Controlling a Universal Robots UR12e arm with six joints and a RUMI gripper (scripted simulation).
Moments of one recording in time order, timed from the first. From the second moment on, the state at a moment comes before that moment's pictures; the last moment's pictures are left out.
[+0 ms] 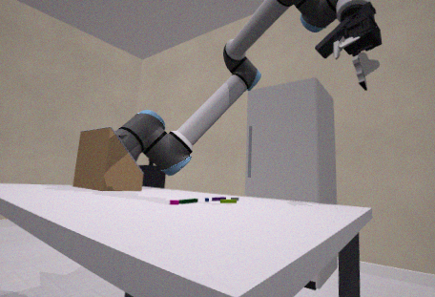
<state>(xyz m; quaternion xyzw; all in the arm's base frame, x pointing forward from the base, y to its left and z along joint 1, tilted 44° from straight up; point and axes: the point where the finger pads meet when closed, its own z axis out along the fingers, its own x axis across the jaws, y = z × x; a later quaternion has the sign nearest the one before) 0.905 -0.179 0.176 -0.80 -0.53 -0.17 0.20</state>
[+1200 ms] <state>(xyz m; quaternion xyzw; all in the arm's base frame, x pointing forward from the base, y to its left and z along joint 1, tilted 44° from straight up) 0.872 -0.164 0.149 -0.79 -0.54 -0.18 0.21</state>
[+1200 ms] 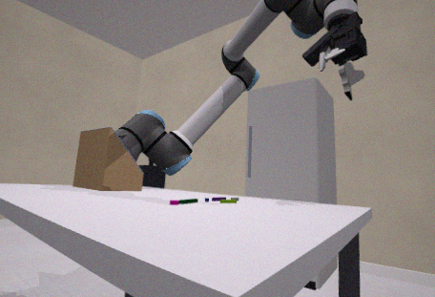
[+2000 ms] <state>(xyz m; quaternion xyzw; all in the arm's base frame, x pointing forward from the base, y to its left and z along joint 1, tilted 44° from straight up) 0.662 -0.044 0.029 -0.73 -0.59 -0.24 0.25</state>
